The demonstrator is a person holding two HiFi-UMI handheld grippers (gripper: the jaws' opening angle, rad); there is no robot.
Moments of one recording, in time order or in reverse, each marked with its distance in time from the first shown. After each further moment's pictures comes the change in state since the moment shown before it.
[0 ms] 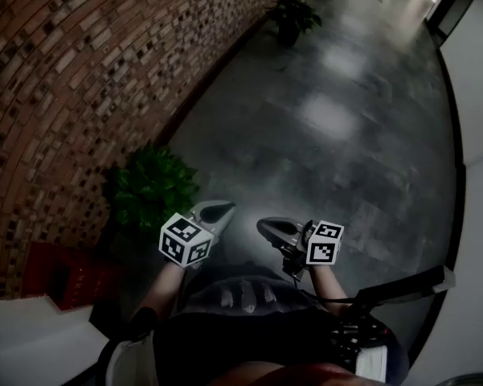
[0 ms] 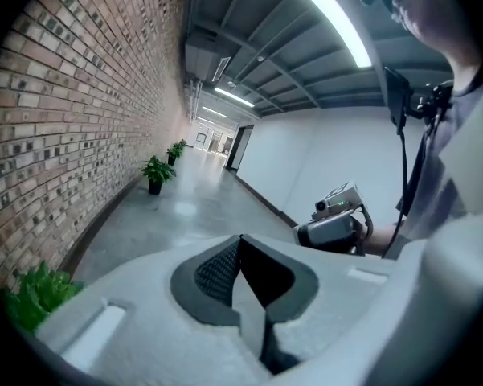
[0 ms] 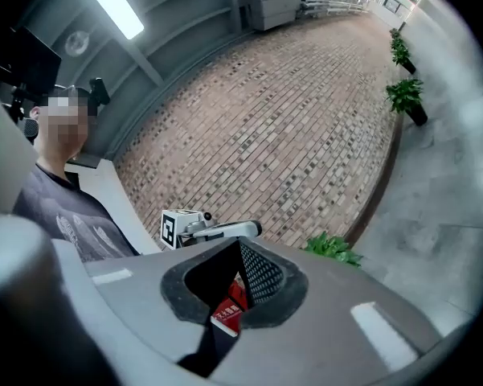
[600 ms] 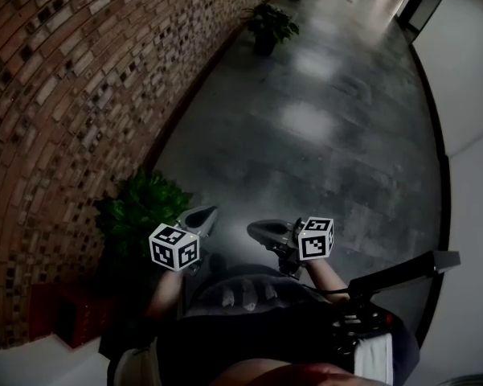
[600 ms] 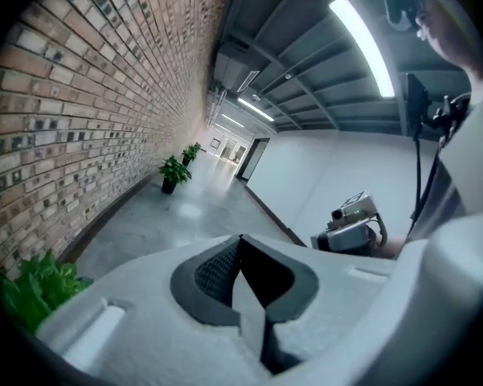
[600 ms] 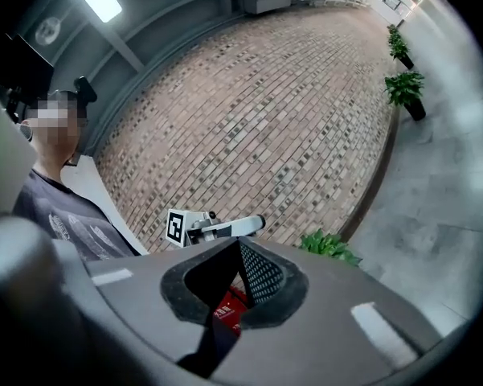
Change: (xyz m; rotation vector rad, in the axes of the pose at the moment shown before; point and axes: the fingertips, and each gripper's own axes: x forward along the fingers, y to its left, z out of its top) left arm -0.024 0.123 0.030 -0.144 -0.070 0.023; right arm 0.091 -0.033 0.041 0.033 0.070 -0.063
